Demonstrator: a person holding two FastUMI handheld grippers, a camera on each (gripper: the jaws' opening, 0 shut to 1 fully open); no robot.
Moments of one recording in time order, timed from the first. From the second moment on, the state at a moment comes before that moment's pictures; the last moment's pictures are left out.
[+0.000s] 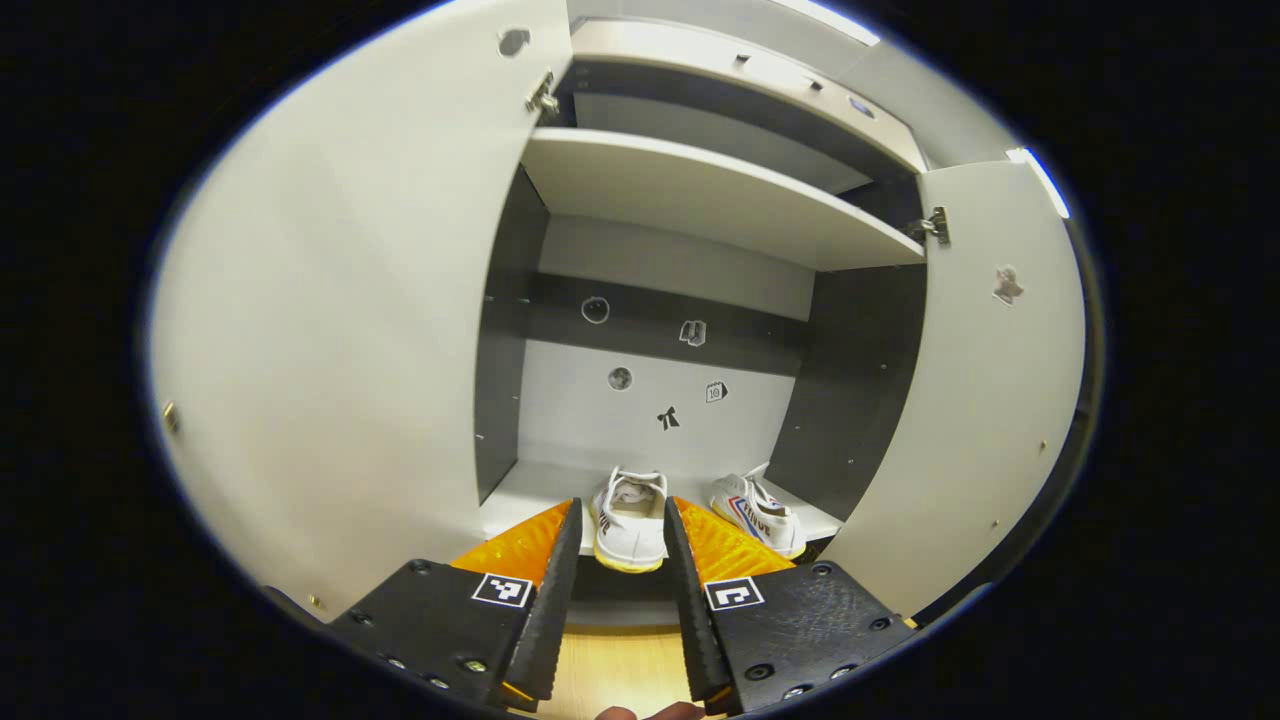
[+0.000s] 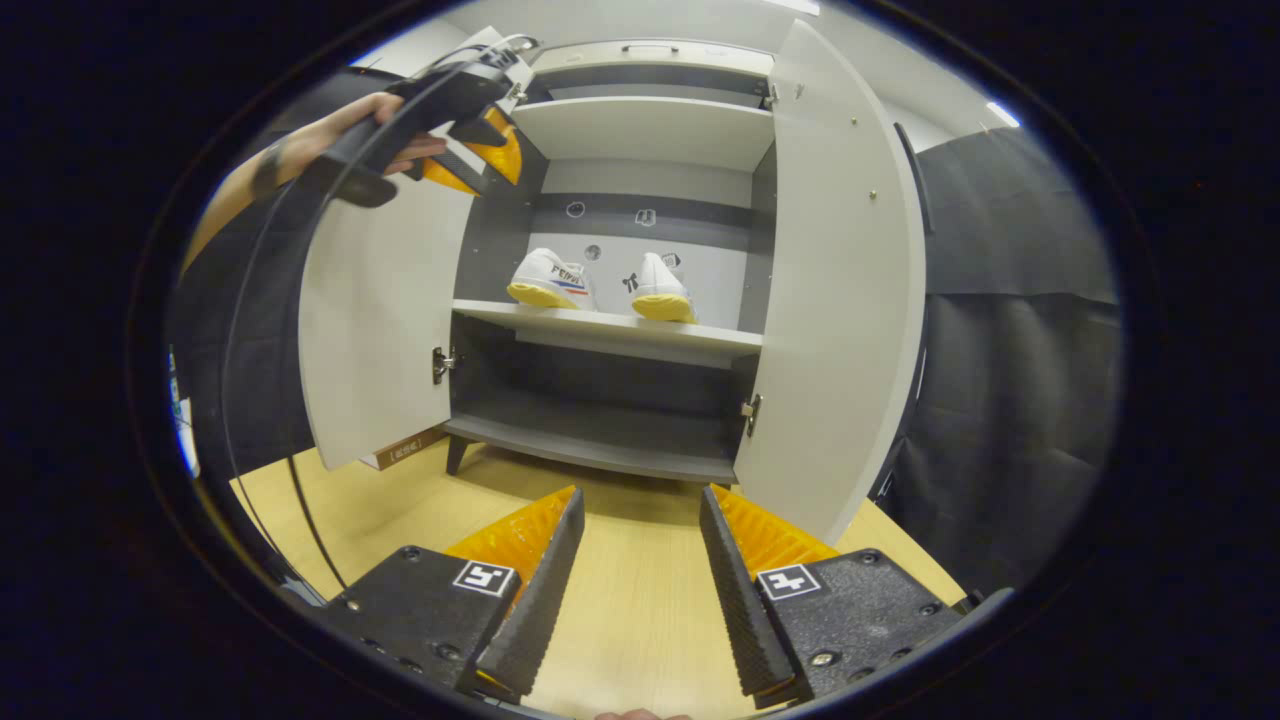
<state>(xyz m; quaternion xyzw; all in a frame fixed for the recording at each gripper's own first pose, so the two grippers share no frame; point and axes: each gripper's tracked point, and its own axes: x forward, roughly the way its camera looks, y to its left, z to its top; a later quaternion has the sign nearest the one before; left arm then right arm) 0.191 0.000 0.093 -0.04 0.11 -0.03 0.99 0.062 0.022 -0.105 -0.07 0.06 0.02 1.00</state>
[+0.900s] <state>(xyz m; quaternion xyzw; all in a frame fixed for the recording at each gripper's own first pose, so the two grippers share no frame) -0.031 -0.030 -0.073 0.02 0.06 0.00 1.00 0.018 0.002 -0.067 -0.03 0.05 0.01 1.00</state>
